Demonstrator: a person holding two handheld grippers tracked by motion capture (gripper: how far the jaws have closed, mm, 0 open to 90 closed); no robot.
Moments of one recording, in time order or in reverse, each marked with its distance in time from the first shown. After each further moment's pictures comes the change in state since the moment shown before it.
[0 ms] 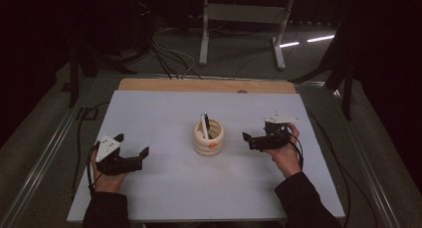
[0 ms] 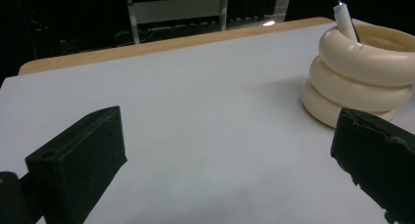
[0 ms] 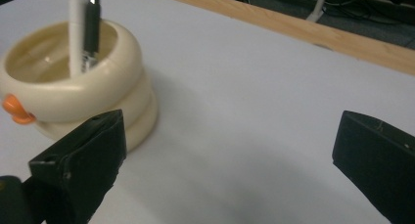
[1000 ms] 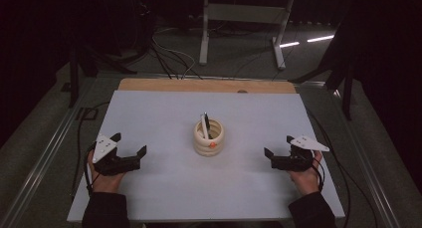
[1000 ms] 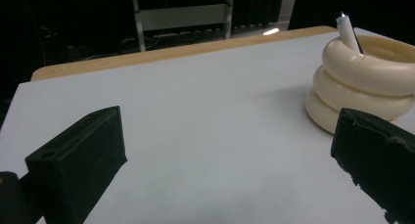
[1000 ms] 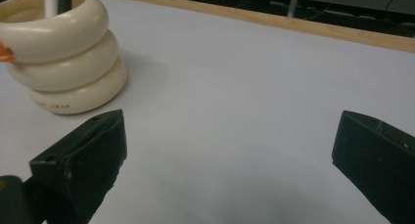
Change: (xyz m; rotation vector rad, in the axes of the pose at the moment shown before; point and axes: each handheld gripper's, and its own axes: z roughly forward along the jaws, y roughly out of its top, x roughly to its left) left arm 0.003 0.003 -0.007 -0.037 0.023 -0.006; right arm -0.022 -0.072 -0.048 -0.120 -0.067 0.055
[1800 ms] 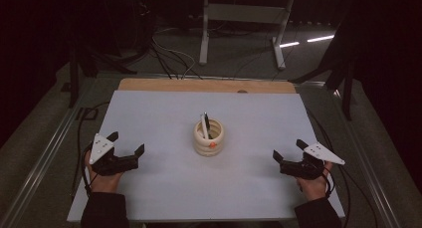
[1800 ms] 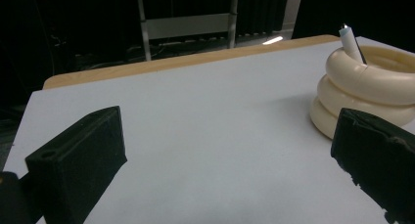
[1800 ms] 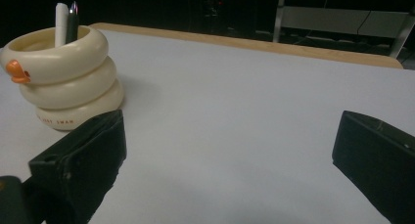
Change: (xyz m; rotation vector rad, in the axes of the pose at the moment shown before) left arm 0.002 0.001 -0.002 -0.025 0.016 0.005; right arm -0.005 -0.013 -0.027 -0.124 -0.029 0.050
